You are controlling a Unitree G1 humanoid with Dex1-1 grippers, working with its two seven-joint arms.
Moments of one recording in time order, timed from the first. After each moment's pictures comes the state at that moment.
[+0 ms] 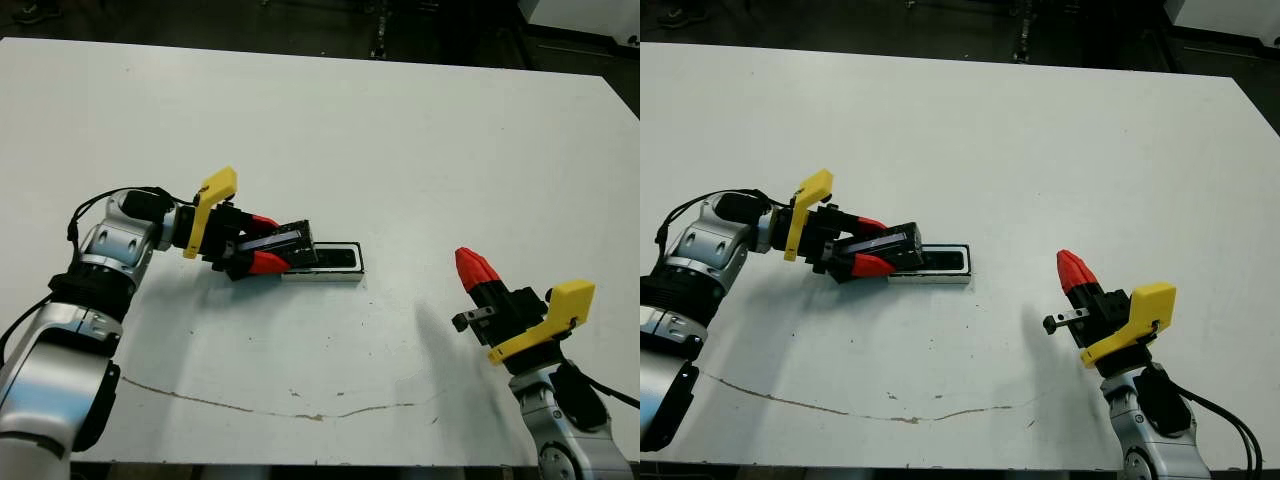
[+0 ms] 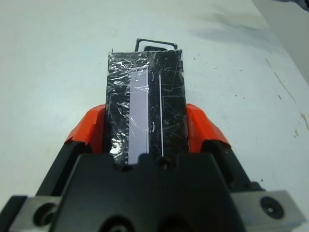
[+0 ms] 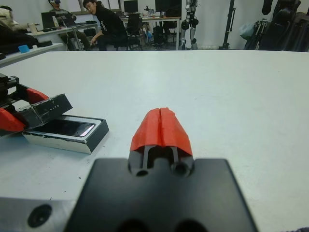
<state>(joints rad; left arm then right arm) -0.77 0.47 -0.22 0.70 -0.15 0.14 -1.43 0.21 -0.22 -0.09 -0.39 0.36 0.15 0.33</state>
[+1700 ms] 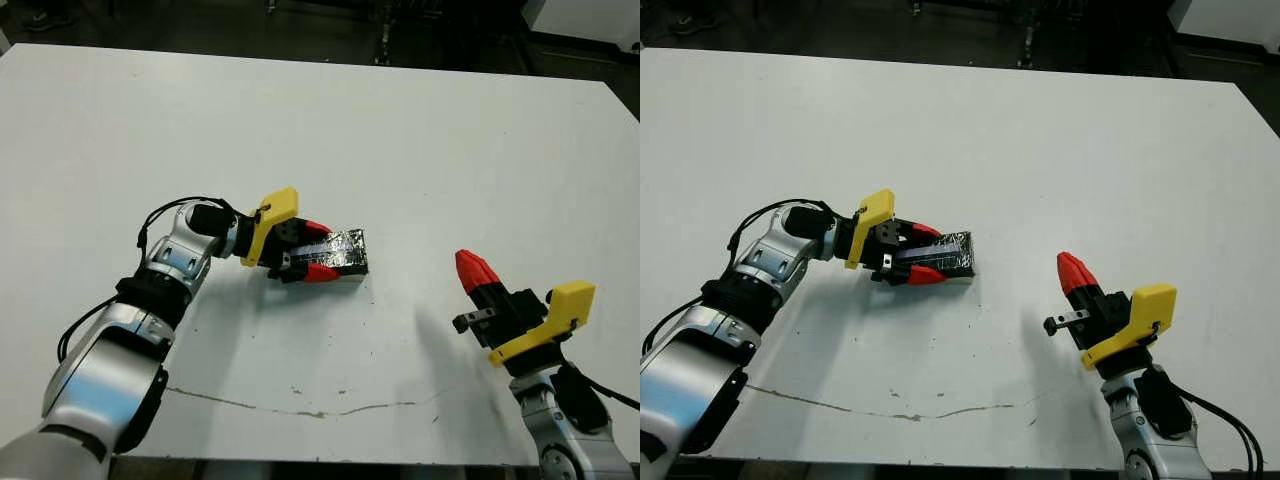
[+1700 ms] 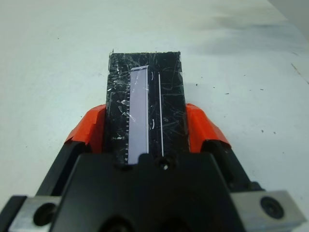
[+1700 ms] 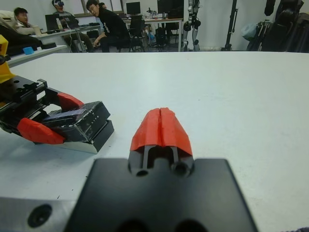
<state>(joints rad) -0.80 0.30 -0.32 0.80 -0.09 -0.07 -1.27 0.21 -0.22 -0.09 -0.39 0.36 0.17 0.33</state>
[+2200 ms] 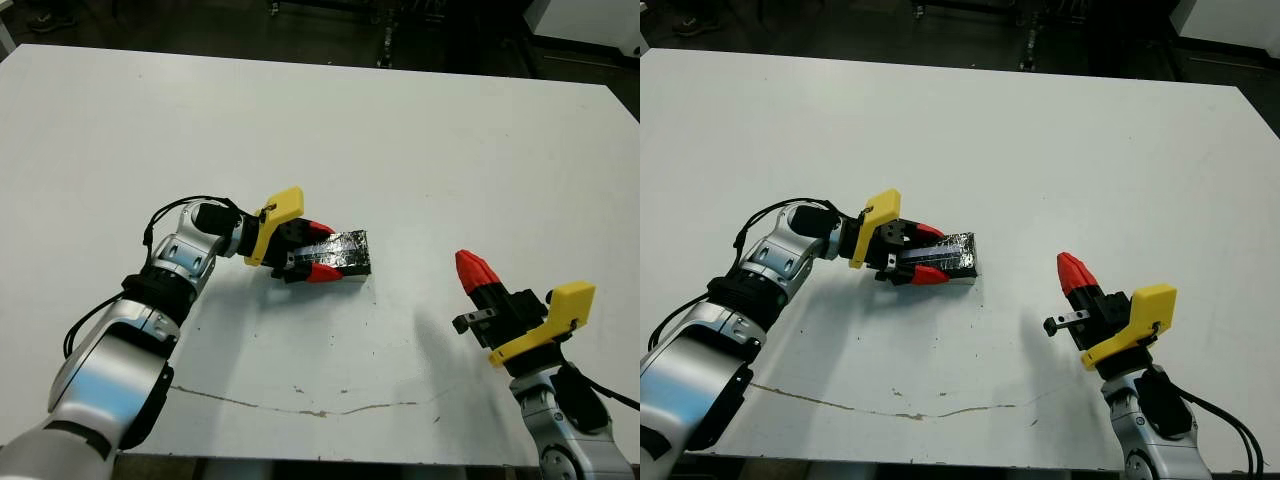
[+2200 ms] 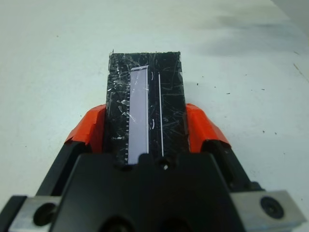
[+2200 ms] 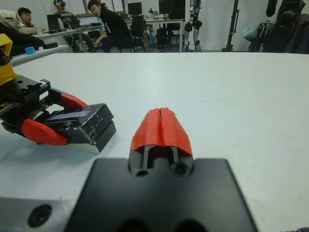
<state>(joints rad) -0.81 0.28 -0.34 0.79 -0.05 -0.05 -1.25 0.22 -0.22 -0.09 -0.39 0.36 0.17 0.33</state>
